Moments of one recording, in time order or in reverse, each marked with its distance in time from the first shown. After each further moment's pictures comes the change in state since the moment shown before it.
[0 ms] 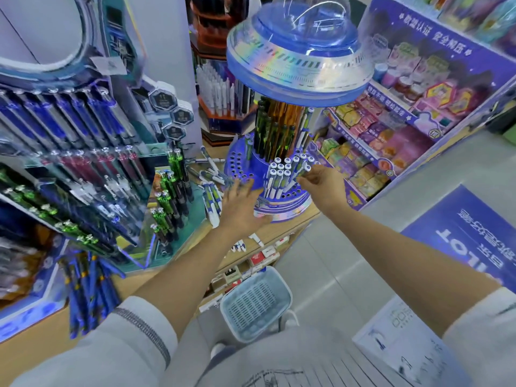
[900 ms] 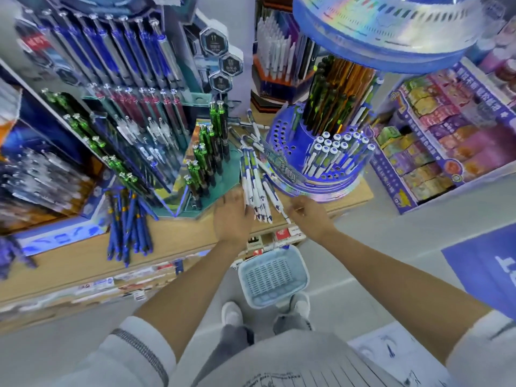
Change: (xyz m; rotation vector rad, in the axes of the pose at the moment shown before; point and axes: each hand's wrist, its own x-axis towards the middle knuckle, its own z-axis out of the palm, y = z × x) left_hand -0.085 -0.020 0.037 -0.358 0.318 -0.584; right_hand -0.058 0.032 0.095 -0.053 -0.556 0.032
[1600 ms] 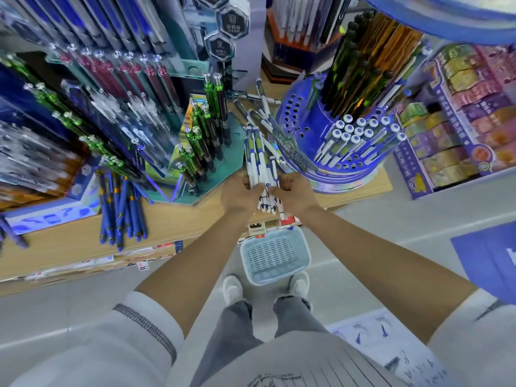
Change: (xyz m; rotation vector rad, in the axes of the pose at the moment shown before) left_hand 0.043 0.008 0.022 -0.218 -0.082 -0.364; right_hand 0.044 -0.026 0.030 0.223 -0.055 0.114
